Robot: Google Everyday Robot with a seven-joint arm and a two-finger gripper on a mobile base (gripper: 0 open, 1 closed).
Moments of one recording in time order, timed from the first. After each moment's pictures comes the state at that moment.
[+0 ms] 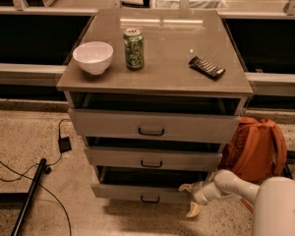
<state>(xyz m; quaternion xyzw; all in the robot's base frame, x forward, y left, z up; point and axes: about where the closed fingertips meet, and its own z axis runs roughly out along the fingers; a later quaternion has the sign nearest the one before) 0.542 -0.190 0.208 -0.72 0.61 0.14 0.30</state>
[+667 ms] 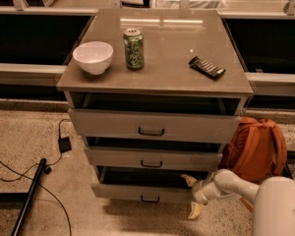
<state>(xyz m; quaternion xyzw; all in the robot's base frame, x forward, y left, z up) 0.542 -0.190 0.208 -0.72 0.61 0.15 0.30</state>
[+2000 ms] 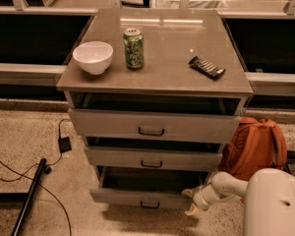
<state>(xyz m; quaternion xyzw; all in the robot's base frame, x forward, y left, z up) 0.514 -0.198 0.184 -0.73 0.62 0.16 0.23</state>
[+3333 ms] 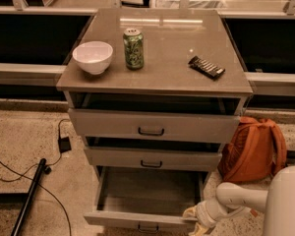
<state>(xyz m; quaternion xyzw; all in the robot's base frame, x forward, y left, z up) 0.413 -0.185 0.233 -0.76 0.59 0.21 0.19</state>
